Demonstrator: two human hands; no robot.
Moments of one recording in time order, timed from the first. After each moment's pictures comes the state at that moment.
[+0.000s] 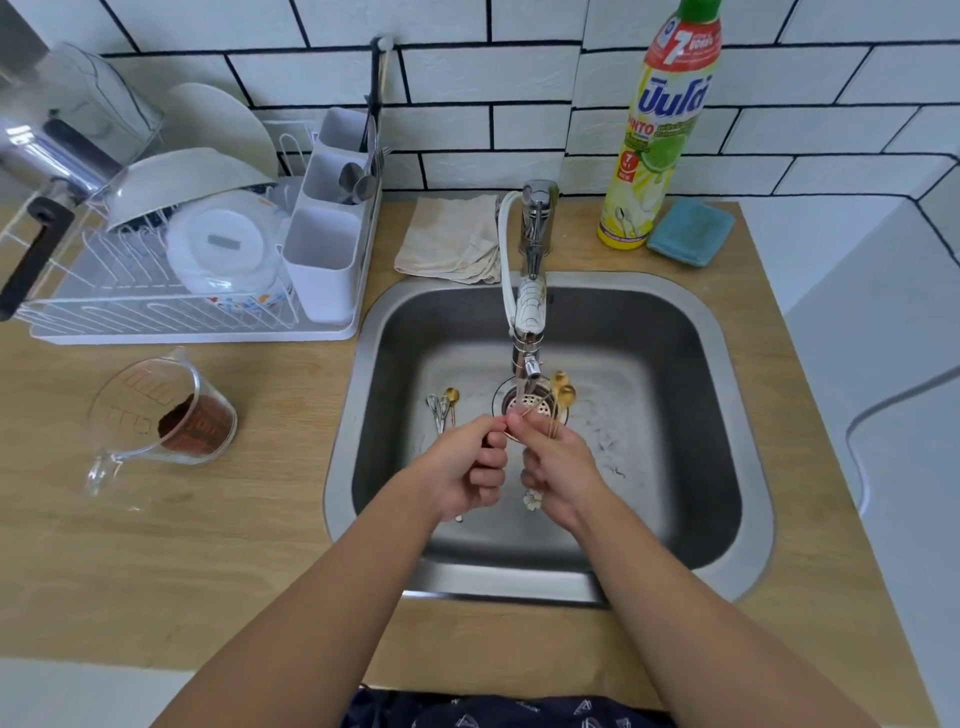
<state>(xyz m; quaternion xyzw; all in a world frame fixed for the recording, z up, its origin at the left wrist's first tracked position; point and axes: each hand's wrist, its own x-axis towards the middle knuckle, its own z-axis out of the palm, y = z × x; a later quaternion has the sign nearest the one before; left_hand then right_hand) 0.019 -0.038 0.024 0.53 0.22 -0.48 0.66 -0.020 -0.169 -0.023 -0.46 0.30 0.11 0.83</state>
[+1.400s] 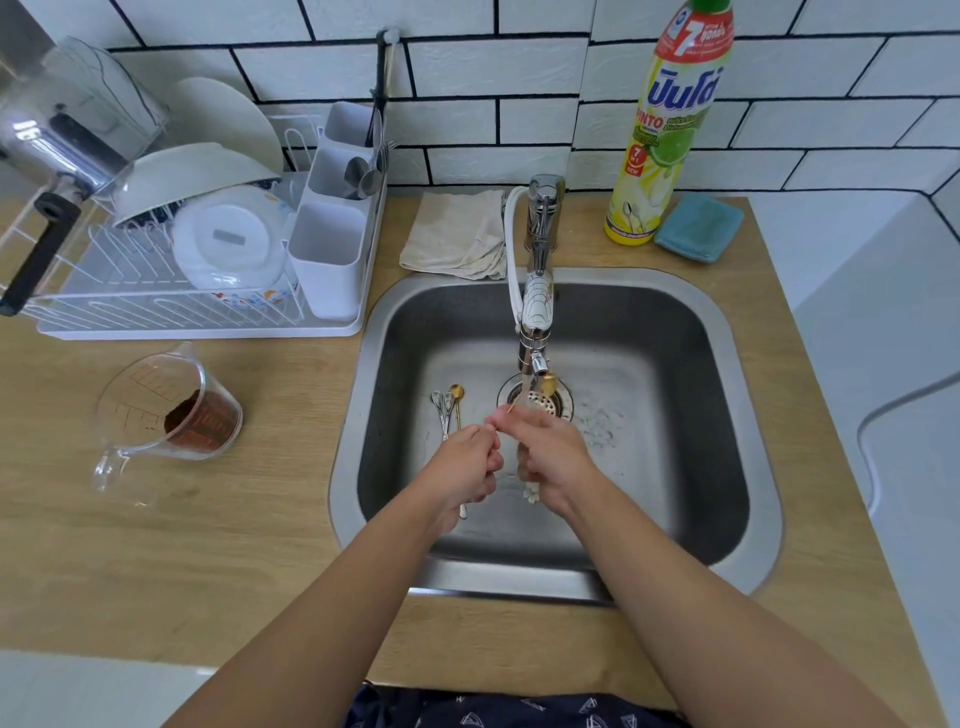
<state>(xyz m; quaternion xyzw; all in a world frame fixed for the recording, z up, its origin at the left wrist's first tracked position) 0.001 -0.035 0.028 0.70 0.15 -0.35 0.61 -0.006 -0.160 -0.019 -0.51 0.34 0.11 0.78</state>
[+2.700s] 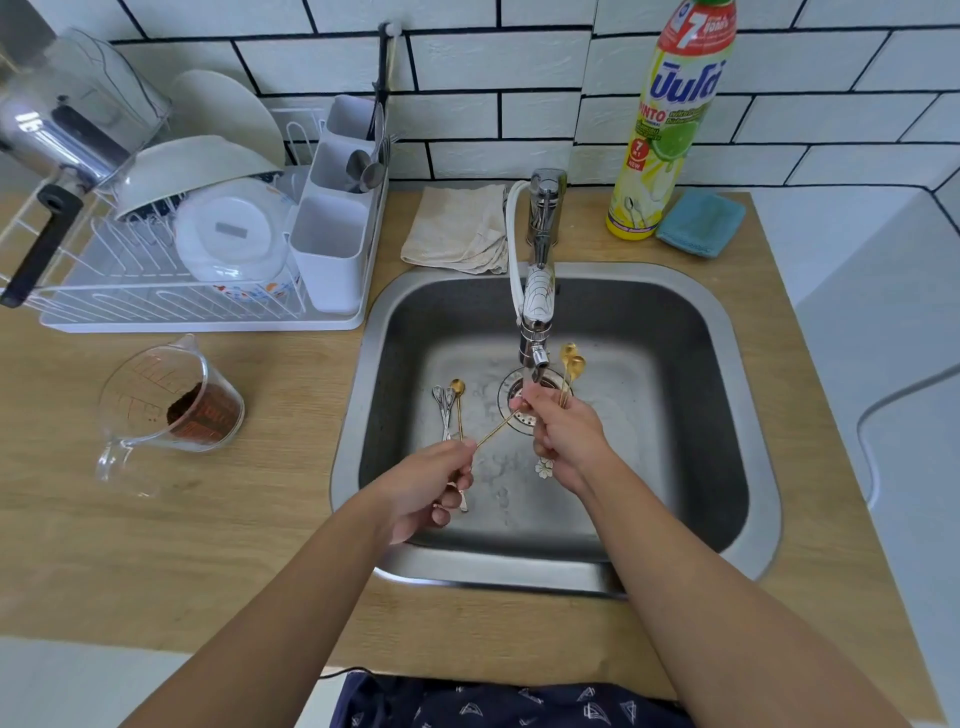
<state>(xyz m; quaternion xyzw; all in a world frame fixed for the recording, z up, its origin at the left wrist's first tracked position) -0.001 0.016 0.016 0.66 0.14 -0.45 0.58 0.001 -0.180 -0.015 -0.50 0.30 0.09 0.80</state>
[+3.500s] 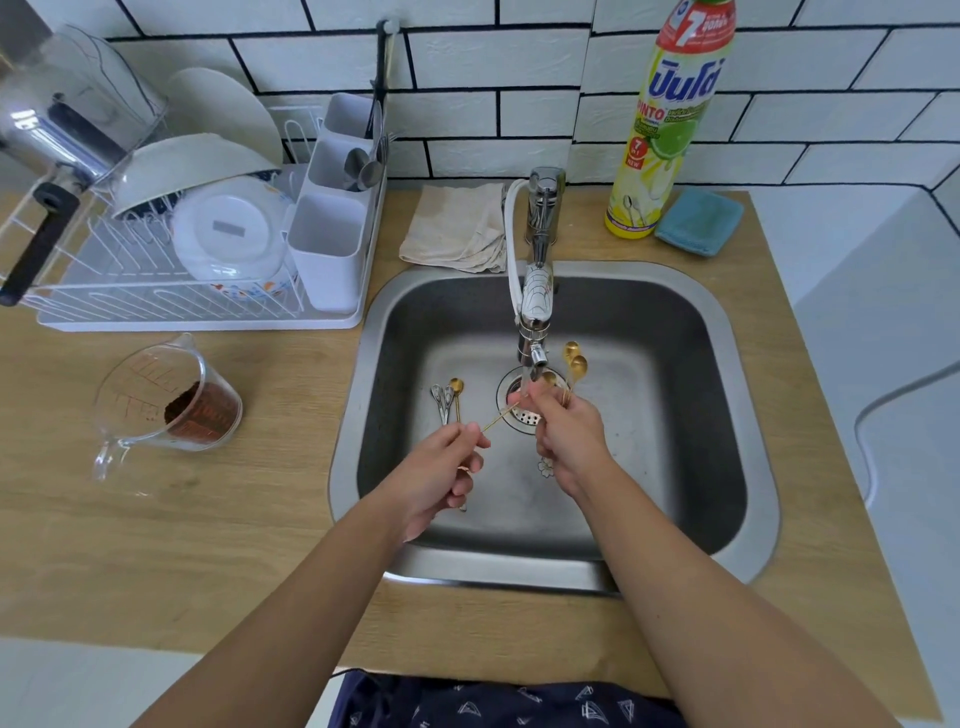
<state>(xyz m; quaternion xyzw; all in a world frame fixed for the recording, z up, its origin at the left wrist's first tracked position) -0.001 0.005 0.007 0.66 0.11 -0.38 0.64 -0.001 -0.177 -0.017 -0.54 0.31 0.05 0.79</state>
